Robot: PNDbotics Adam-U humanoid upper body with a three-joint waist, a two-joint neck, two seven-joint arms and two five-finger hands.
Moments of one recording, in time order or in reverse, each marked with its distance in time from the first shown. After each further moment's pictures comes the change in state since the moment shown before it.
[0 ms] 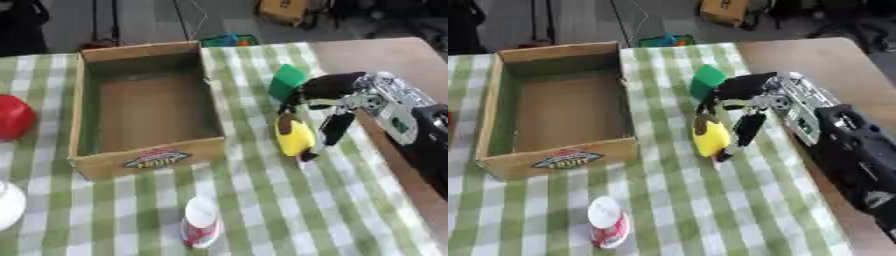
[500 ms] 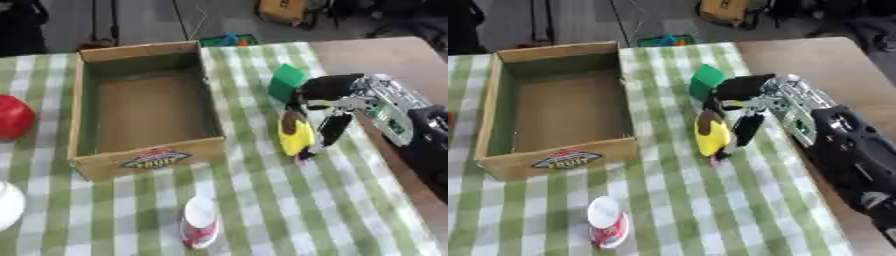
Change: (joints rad) left arm 0.000 0.000 0.003 0.000 0.000 0.000 0.003; right arm -0.001 0.000 0.000 0.003 0.006 0.019 -0.057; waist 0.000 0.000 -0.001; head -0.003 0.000
